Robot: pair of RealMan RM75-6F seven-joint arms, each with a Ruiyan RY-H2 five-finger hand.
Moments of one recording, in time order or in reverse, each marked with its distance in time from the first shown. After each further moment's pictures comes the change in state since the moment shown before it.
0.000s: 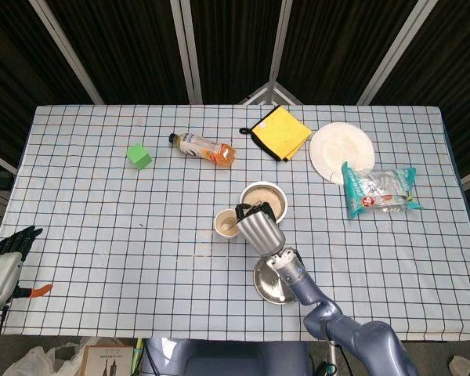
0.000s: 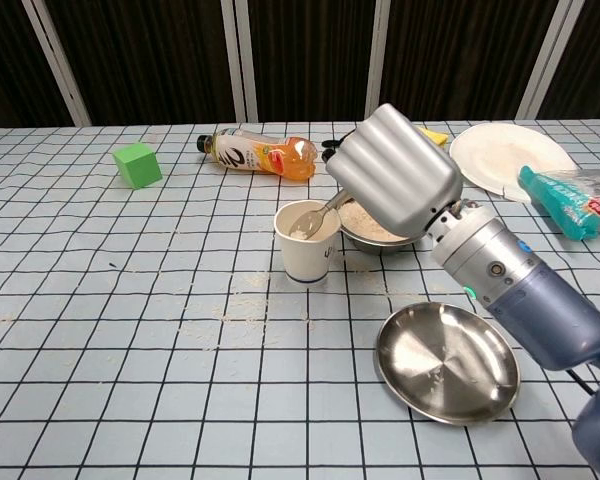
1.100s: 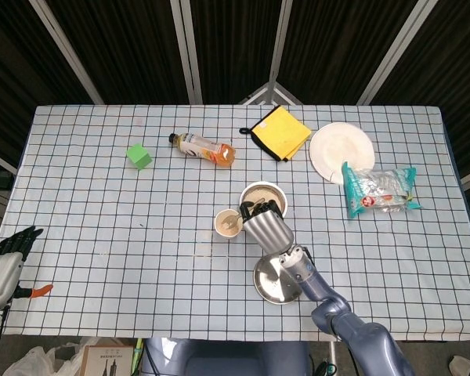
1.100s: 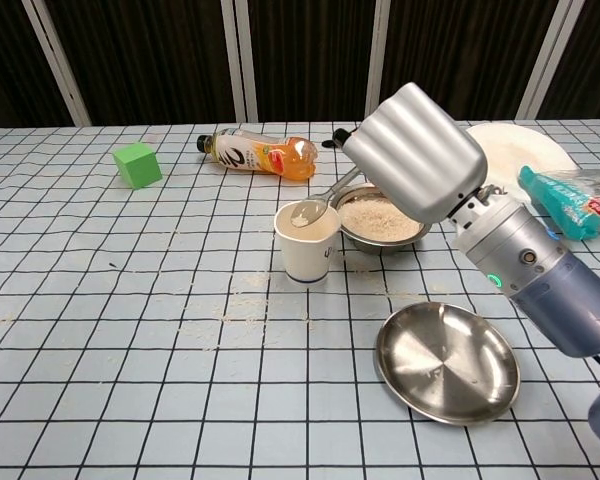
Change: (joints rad) left arm -0.002 -0.002 0.000 -0.008 -0.013 0.003 0.017; right arm -0.006 -0.034 -0.028 0.168 -0.030 0.099 0.203
